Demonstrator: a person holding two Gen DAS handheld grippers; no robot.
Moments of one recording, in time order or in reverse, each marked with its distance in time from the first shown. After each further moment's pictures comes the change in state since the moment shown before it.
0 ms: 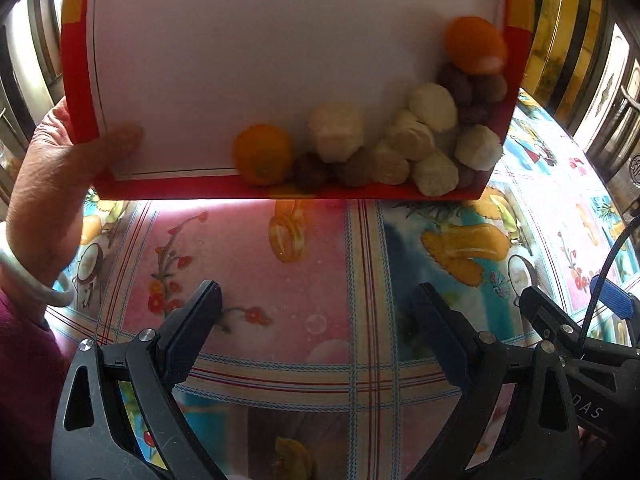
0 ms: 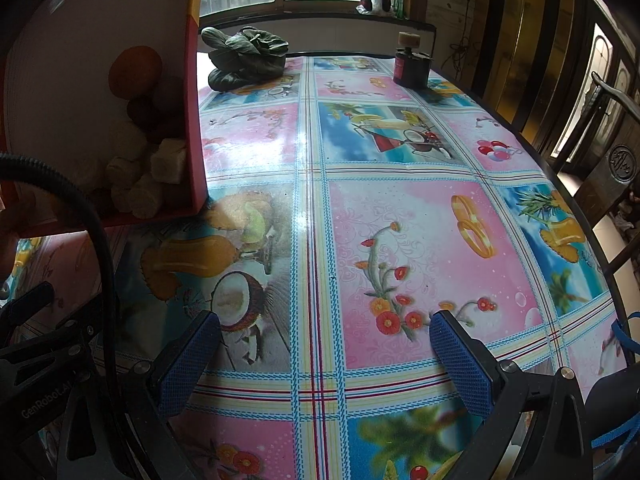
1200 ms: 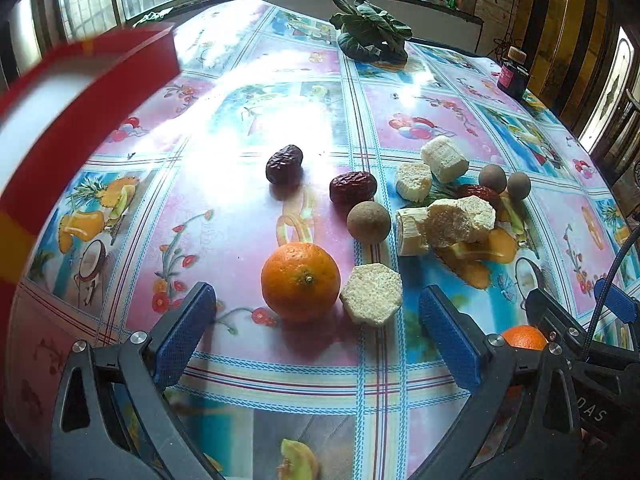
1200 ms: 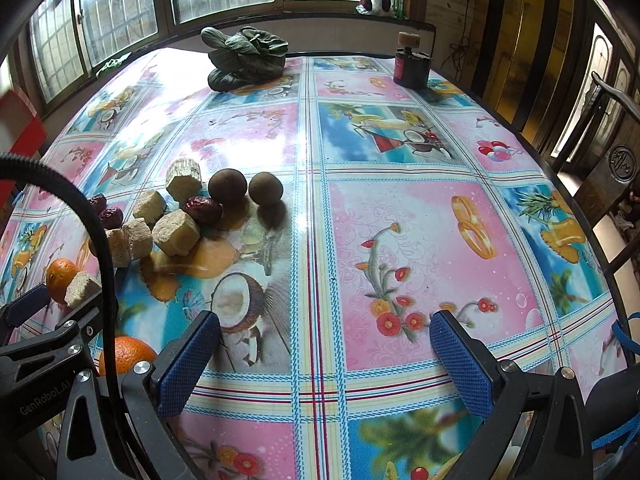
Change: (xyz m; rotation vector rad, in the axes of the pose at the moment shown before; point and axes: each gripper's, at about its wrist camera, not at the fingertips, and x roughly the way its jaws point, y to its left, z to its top) left arm 0.011 0.001 0.004 -0.010 0.008 0.011; right arm 0.000 0.001 0.000 0.000 -0.002 0.000
